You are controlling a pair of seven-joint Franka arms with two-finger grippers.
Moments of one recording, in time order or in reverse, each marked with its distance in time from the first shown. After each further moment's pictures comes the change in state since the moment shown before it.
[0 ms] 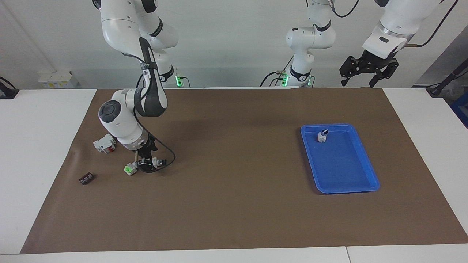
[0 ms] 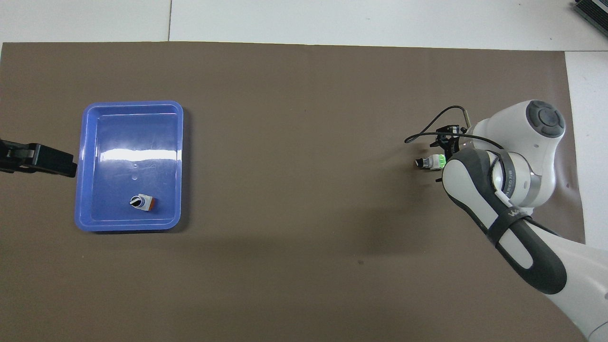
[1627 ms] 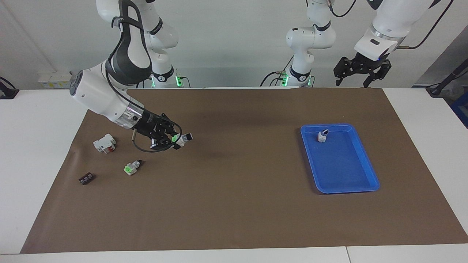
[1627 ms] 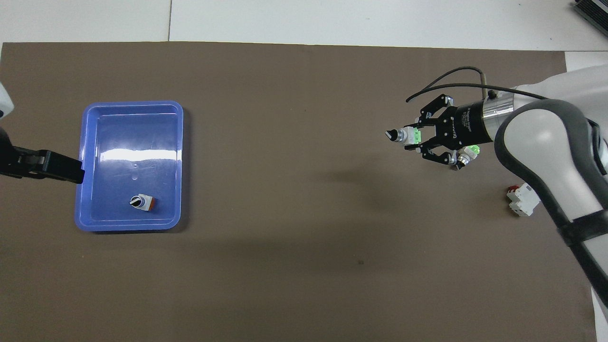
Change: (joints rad) left arm -0.003 -0.031 -0.048 -0.079 -0.002 0.035 0.000; right arm -0.028 -0.127 0.079 0.217 0.589 -0.295 -0.073
